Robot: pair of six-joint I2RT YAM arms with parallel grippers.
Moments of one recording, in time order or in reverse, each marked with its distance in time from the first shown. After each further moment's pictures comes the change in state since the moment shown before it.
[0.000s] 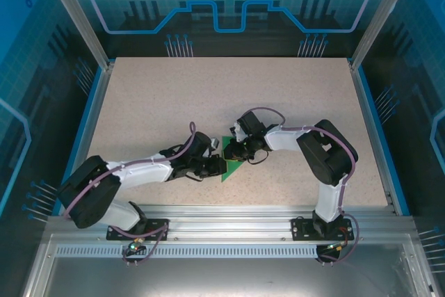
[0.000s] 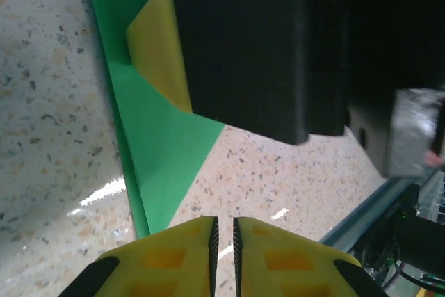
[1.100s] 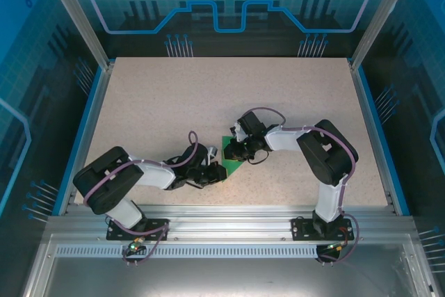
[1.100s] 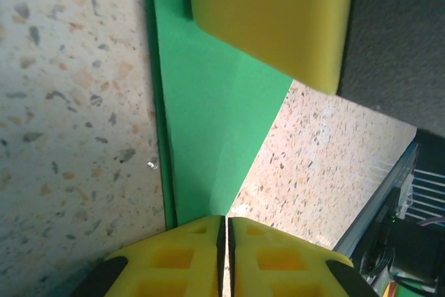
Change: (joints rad) left arm -0.001 0.128 -0.179 0.384 0.074 -0.108; right arm -0.002 -0.001 -0.004 0.008 -0.003 0.000
